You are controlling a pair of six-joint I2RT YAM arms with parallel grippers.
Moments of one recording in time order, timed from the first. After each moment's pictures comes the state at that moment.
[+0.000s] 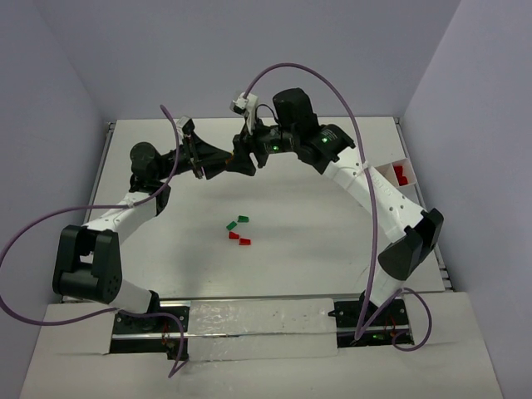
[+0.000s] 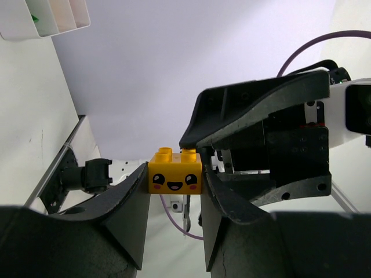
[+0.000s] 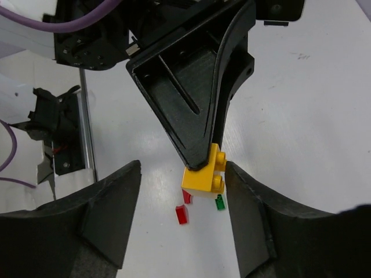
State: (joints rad) left arm -0.21 1.47 0.86 0.89 1.05 -1.77; right arm 0.68 1.66 1.83 -0.61 -0.61 -0.12
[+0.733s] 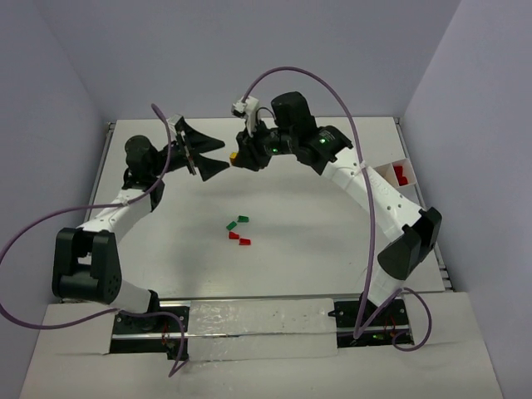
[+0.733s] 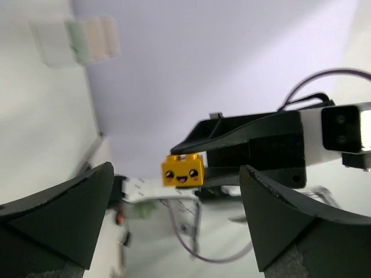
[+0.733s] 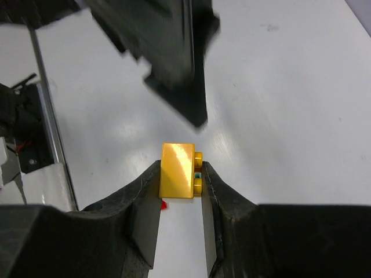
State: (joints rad) left arm -0.16 1.47 0.90 0.72 1.03 -1.67; right arm 0.68 1.67 1.81 -0.63 -0.49 -0.17
